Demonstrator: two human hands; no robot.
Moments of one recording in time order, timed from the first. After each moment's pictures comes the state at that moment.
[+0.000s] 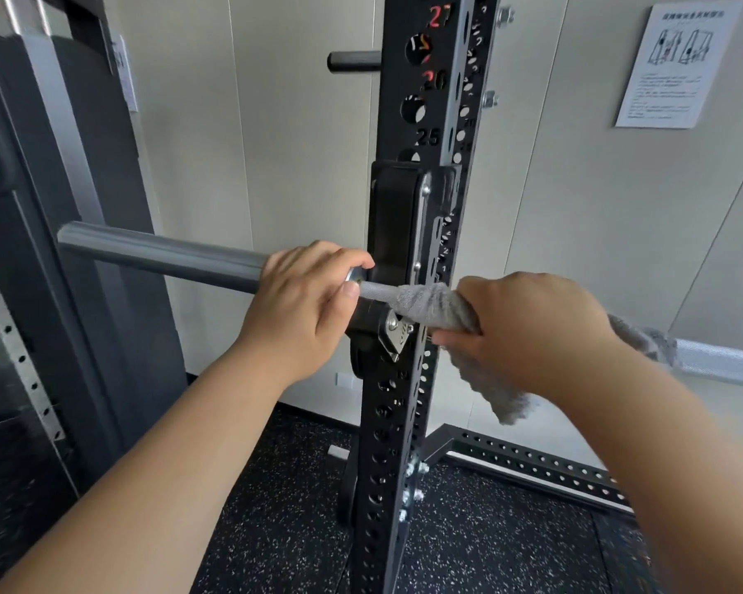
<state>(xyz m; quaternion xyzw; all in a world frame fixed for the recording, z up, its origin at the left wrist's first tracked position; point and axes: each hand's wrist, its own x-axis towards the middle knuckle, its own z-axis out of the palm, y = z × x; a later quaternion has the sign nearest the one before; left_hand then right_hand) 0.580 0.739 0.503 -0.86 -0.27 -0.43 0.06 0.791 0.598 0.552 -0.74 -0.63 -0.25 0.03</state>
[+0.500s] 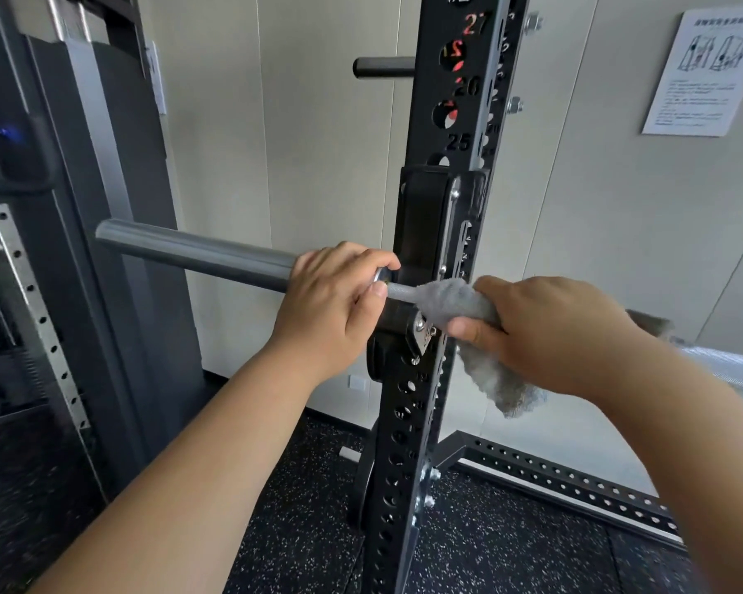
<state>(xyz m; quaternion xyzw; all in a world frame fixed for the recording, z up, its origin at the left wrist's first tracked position) 0.582 0.739 0.500 -0.84 -0.27 -0.46 0.05 0.794 0.599 0.555 -0.69 -0.69 -0.22 0.03</state>
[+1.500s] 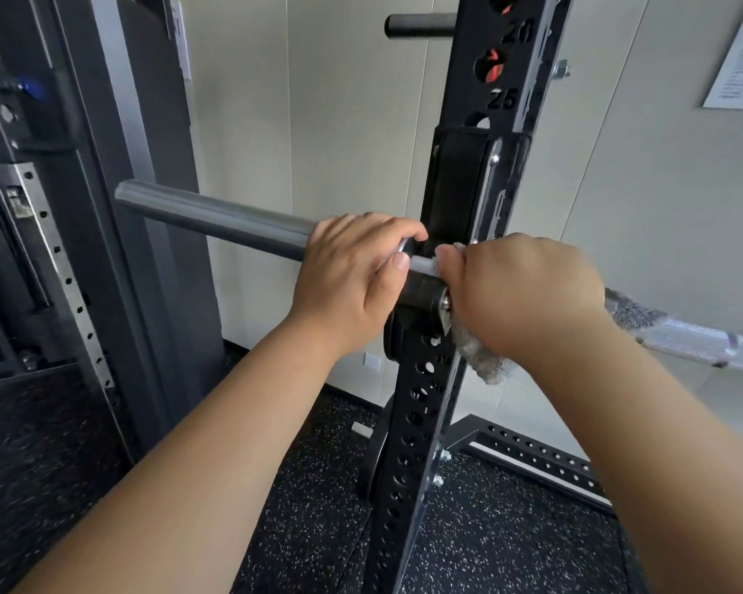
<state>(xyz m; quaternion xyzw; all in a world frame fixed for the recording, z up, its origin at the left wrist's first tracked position) 0.587 0.743 0.496 -0.82 -0.25 -0.50 0.07 0.752 0.649 0.540 -0.69 -0.63 -0.34 0.06</state>
